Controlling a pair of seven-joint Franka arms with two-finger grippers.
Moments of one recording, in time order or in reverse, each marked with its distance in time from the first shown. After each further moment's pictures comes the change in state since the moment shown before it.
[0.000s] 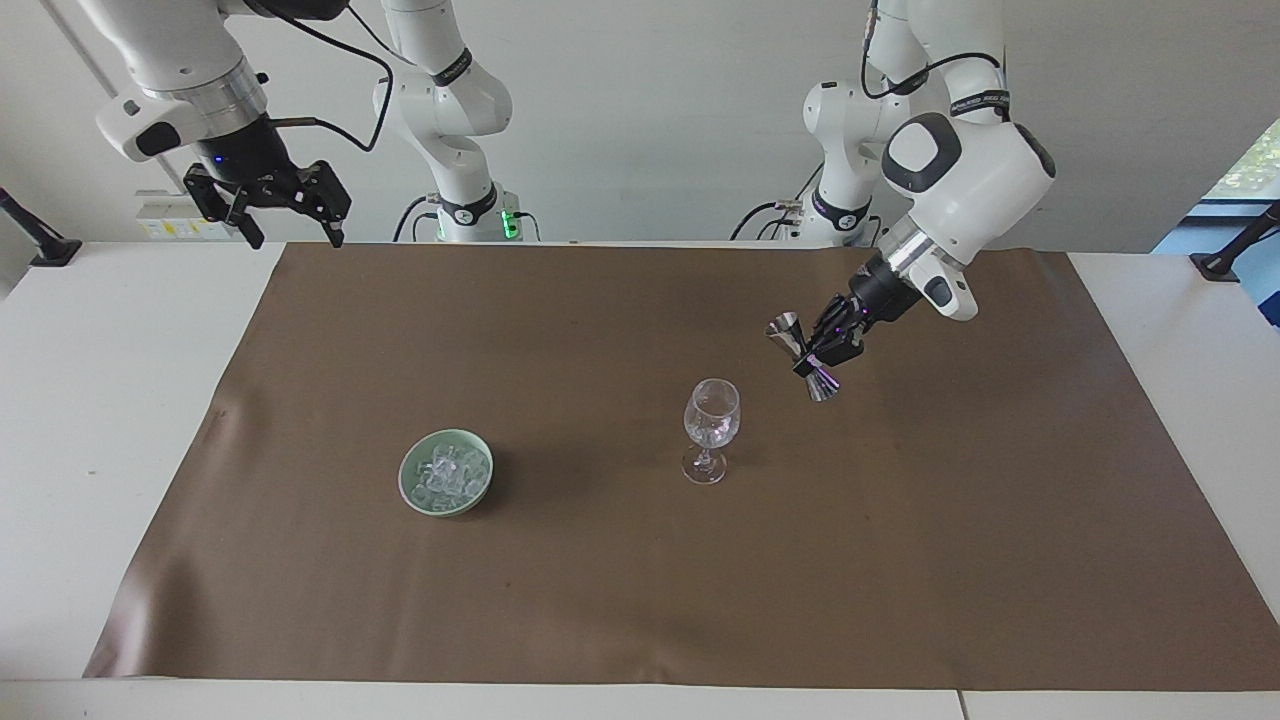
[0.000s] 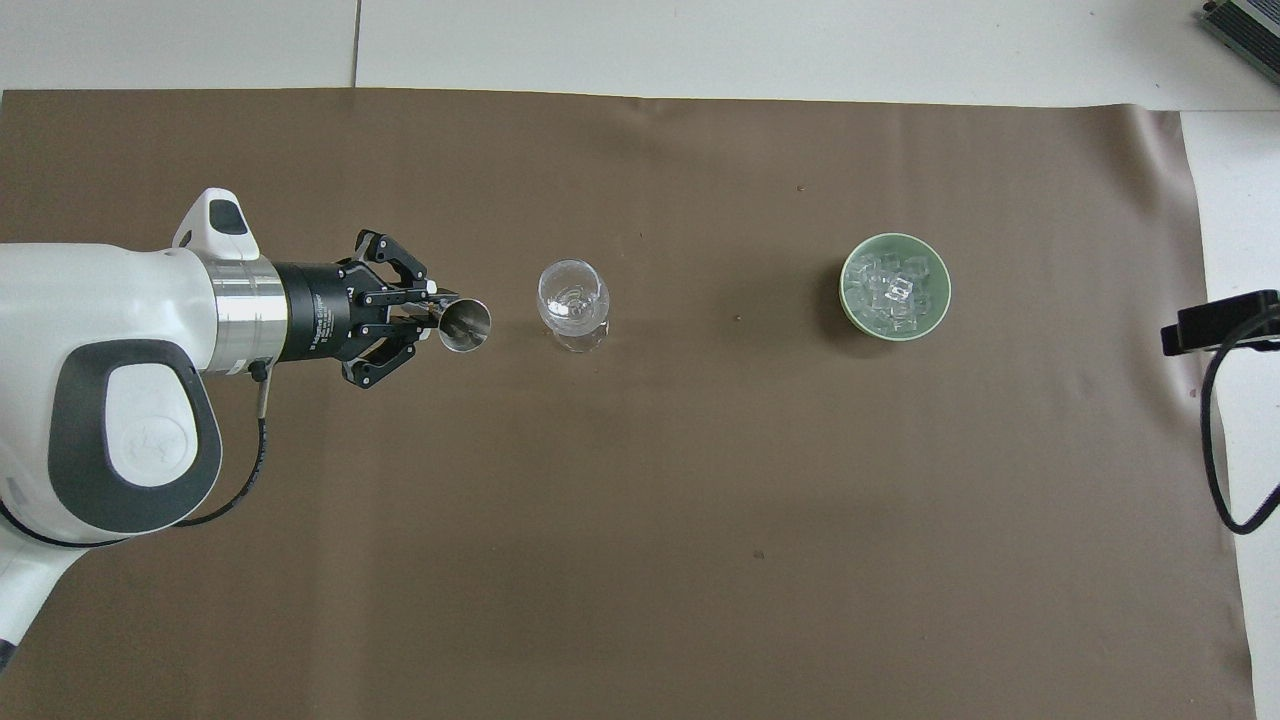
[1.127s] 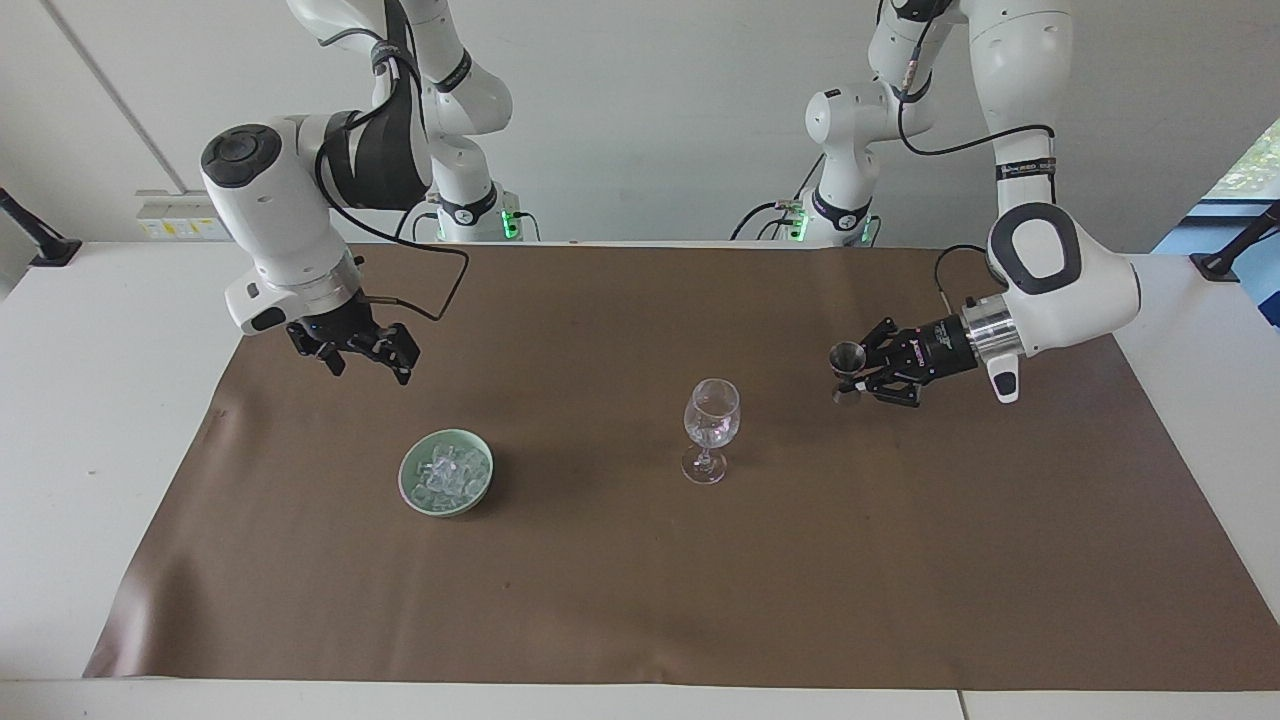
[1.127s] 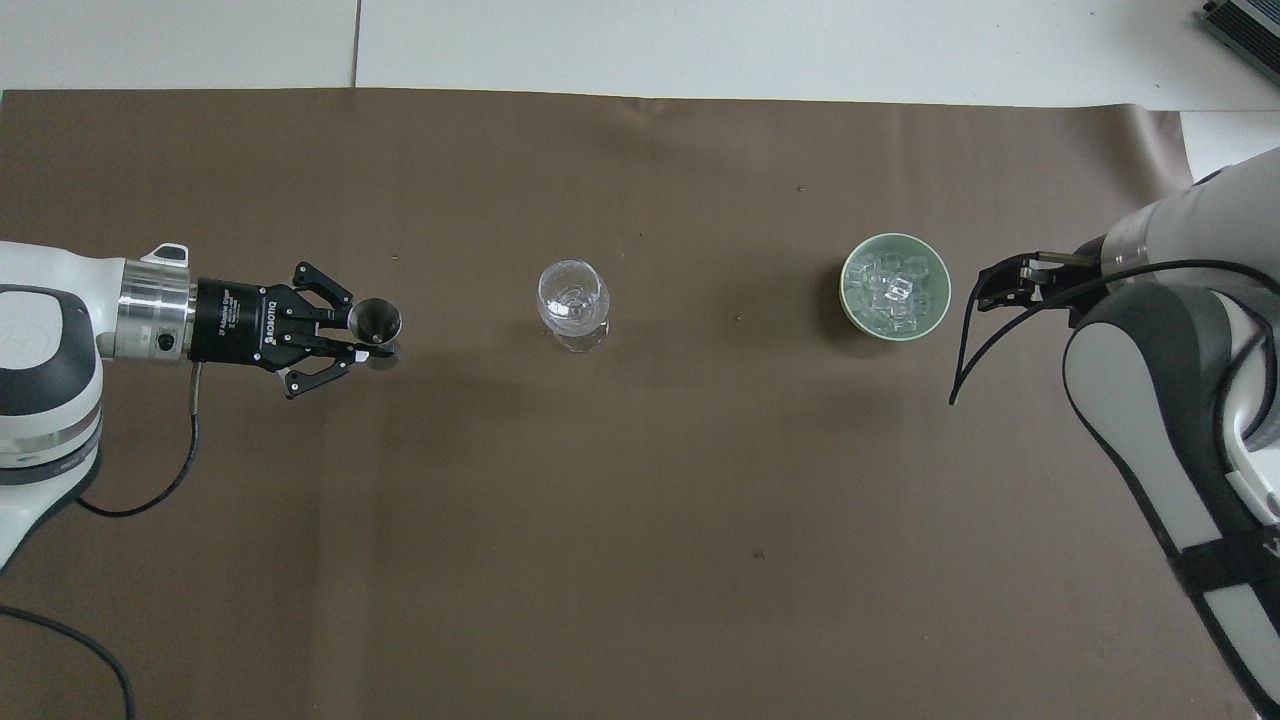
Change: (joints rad) left arm 0.289 0.223 0.001 0.039 -0.269 -0.375 -0.029; right arm 0.069 0.145 0.003 -0.292 0.003 0.461 0.290
